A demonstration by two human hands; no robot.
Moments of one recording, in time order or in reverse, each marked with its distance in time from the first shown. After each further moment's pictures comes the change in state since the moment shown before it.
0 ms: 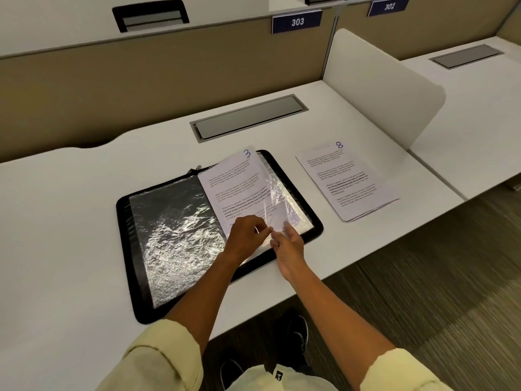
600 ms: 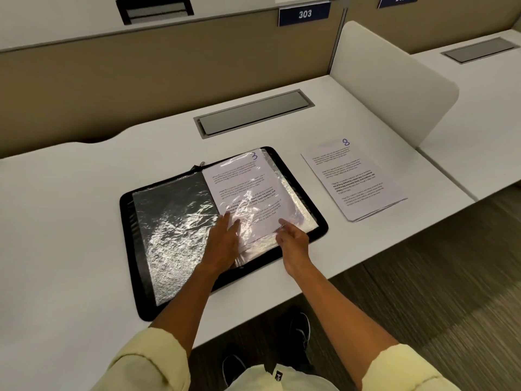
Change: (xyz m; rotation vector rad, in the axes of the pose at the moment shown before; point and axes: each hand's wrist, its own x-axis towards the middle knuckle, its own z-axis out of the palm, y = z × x) left_hand -0.023 -0.090 -0.008 0.342 -0.096 -0.063; right_hand 0.019 0.002 -0.003 -0.138 -0.003 -0.024
